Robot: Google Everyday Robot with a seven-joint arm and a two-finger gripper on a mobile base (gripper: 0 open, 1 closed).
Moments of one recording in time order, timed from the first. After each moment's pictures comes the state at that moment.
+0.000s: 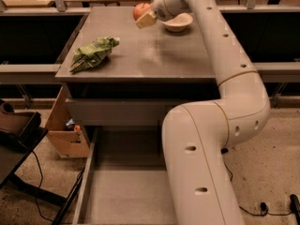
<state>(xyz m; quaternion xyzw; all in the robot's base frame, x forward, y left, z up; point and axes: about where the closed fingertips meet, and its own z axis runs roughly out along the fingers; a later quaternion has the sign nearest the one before) 0.899 0.000 0.927 -0.47 0.73 0.10 0.49</state>
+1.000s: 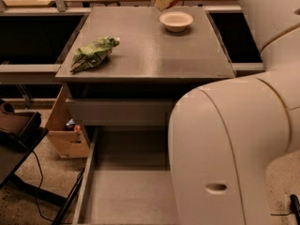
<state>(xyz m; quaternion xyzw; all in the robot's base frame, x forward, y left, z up) 0.775 -0.069 1.028 -0.43 0.84 -0.02 0.34</state>
